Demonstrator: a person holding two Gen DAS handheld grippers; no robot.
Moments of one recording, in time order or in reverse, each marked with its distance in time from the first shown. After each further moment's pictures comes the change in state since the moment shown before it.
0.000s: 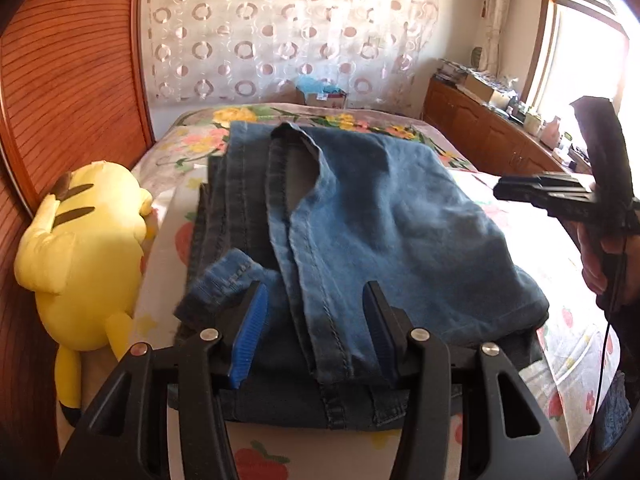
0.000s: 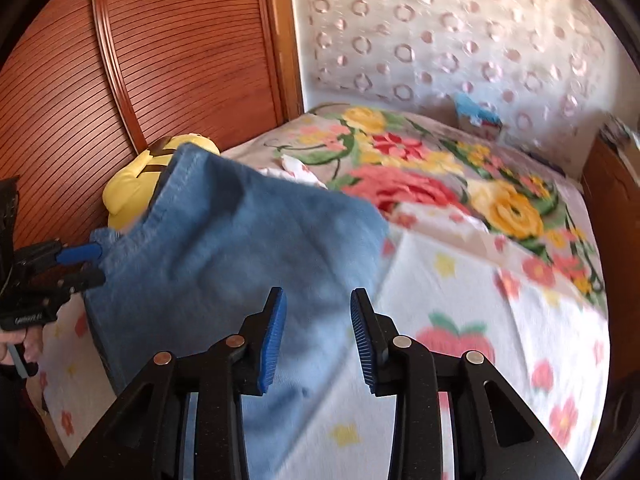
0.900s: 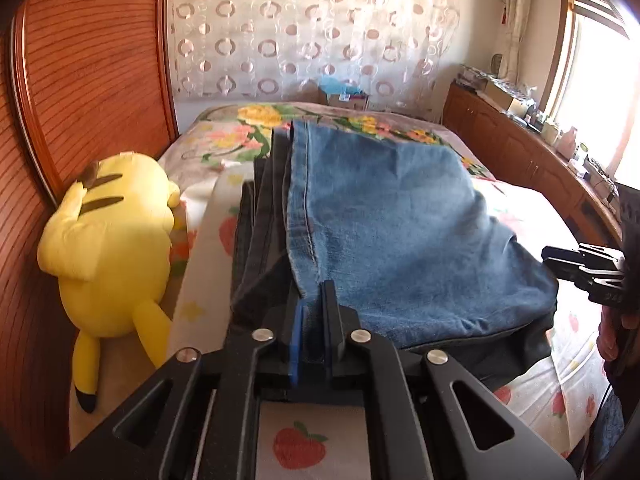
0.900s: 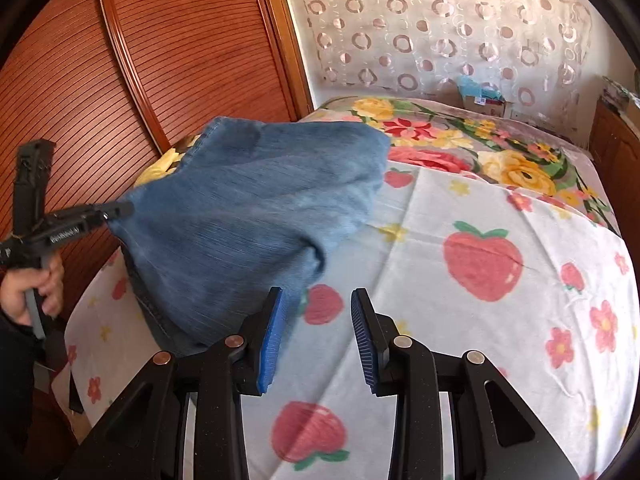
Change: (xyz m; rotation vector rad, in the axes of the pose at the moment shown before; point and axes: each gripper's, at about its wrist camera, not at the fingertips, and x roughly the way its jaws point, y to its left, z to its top) left arm -0.020 0.024 -0.004 -0.051 0.003 0.062; right arm -0.042 0.007 -0.064 0.080 -0.016 0.087
